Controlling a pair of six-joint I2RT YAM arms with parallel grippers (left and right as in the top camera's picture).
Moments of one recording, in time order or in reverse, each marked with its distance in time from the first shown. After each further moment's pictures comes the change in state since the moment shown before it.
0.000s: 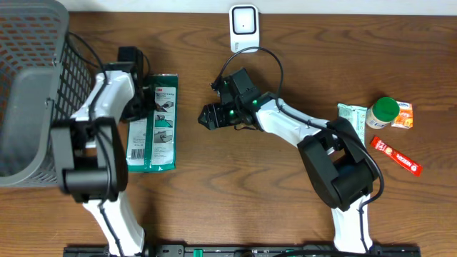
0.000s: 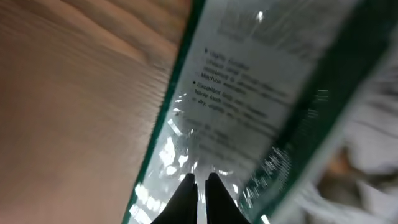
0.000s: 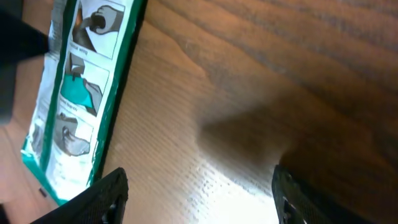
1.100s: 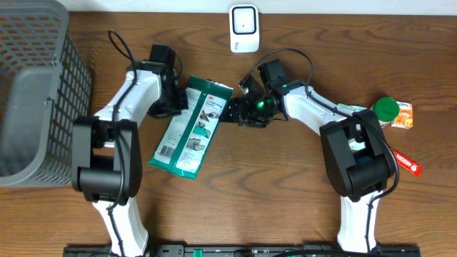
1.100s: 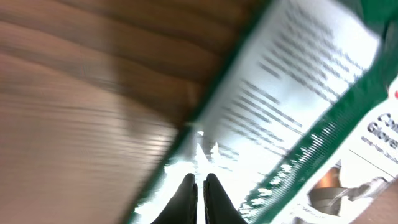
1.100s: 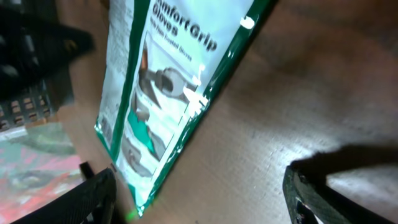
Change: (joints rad) left arm -0.163 -0.024 0.024 0.028 0.210 0.037; right arm -0.186 -0.002 0.002 -0.230 -0.303 -0.020
